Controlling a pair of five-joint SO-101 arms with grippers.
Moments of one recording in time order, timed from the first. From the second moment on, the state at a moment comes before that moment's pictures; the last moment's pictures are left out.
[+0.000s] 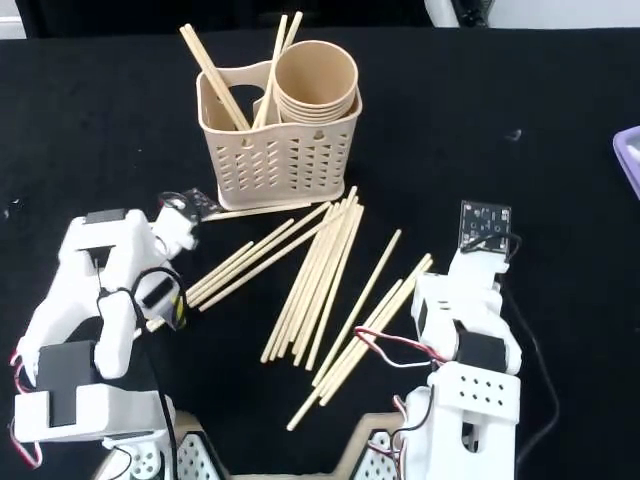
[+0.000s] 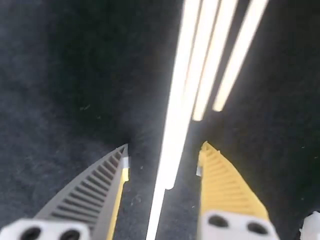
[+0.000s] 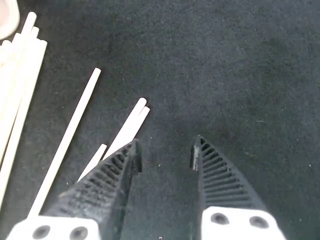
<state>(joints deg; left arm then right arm) -15.2 -5.5 40.8 62.9 -52.4 13.3 -68.8 82.6 46.2 4.7</state>
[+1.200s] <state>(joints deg) -10.5 -18.2 40.8 74.8 -51.2 13.3 -68.8 82.6 46.2 4.7</state>
